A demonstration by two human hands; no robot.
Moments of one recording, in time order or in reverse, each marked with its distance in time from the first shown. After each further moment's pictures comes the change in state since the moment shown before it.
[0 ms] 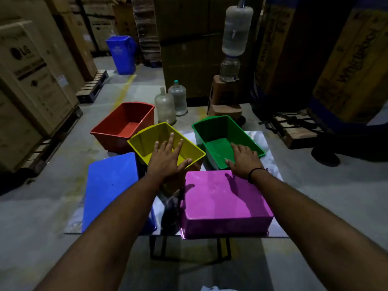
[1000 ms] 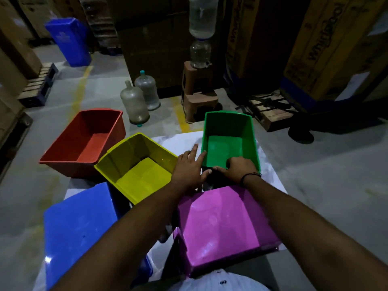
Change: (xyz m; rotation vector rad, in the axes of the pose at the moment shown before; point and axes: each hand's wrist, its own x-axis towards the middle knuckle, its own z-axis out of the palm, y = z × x) left_hand 0.128 0.067 0.079 -0.118 -0.080 0.300; right_hand 0.079 0.019 0.042 0.005 -0.132 0.212
